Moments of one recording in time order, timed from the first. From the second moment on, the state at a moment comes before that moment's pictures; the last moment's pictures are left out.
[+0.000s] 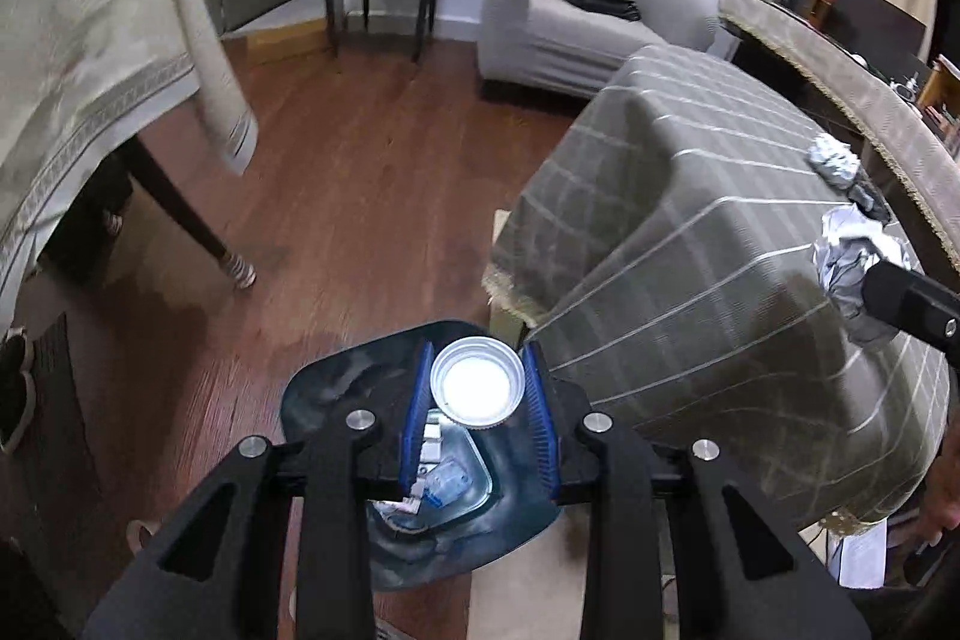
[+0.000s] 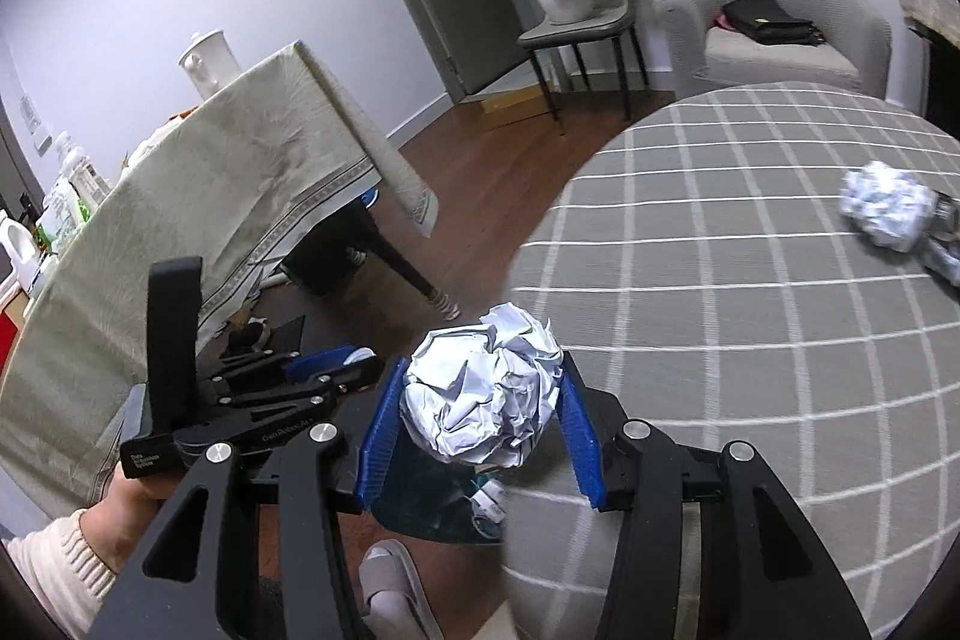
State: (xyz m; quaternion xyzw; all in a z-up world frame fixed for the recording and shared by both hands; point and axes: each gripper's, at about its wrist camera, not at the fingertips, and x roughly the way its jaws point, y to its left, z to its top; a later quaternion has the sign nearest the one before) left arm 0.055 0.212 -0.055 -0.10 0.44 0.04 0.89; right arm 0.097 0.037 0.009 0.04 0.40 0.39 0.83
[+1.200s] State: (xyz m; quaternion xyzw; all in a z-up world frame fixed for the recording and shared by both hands) left arm 0.021 0.271 -0.194 -0.15 0.59 0.03 0.79; right arm 0.095 0.169 -0.074 -0.06 0.50 0.39 0.77
